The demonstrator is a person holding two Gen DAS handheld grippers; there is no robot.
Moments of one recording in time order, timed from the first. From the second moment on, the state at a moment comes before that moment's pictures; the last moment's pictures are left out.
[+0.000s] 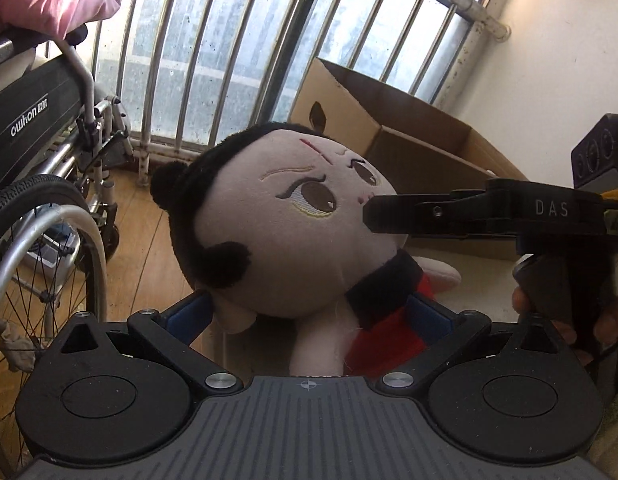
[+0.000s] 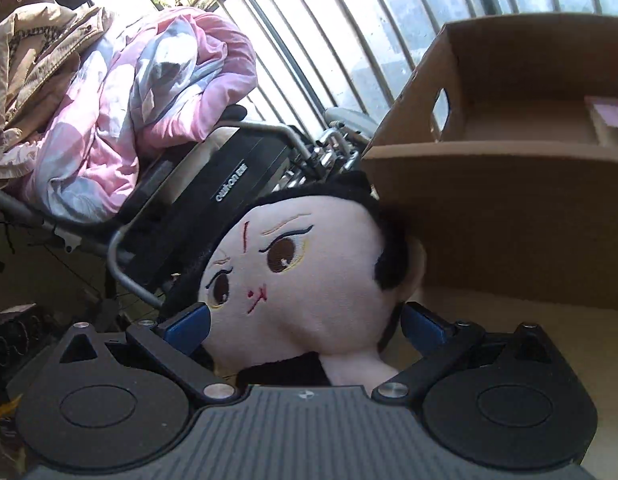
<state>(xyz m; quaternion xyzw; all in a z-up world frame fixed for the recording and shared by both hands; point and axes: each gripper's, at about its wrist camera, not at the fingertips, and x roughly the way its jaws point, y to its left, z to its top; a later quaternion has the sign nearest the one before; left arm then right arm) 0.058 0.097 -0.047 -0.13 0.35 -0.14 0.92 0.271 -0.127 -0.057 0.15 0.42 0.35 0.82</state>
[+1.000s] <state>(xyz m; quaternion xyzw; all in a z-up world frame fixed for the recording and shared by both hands) 0.028 0.017 -0.041 -0.03 0.36 -0.28 0.89 0.163 -0.253 -0.063 0.25 0.40 0.27 0.84</state>
